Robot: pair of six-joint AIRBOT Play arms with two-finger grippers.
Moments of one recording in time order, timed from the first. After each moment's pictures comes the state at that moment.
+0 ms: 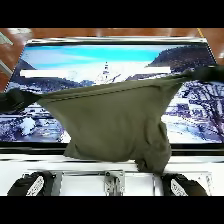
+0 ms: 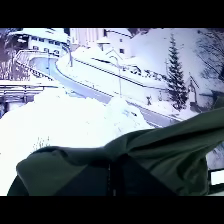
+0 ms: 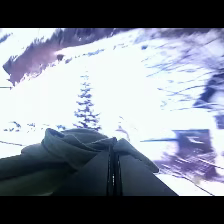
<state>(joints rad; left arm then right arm) 0.19 -0.78 1.09 0.93 -1.25 -1.54 -0.11 -1.06 1.37 -1.48 1.08 1.49</state>
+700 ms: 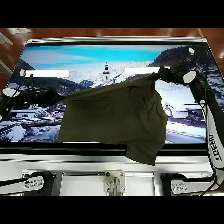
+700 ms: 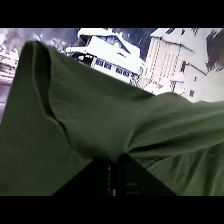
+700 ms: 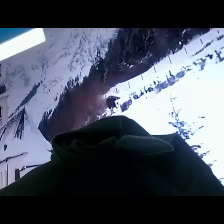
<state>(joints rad) 0.20 -1.41 1.02 0.69 -0.91 -1.30 -0.04 -1.56 1.33 -1.12 0.54 1.53</state>
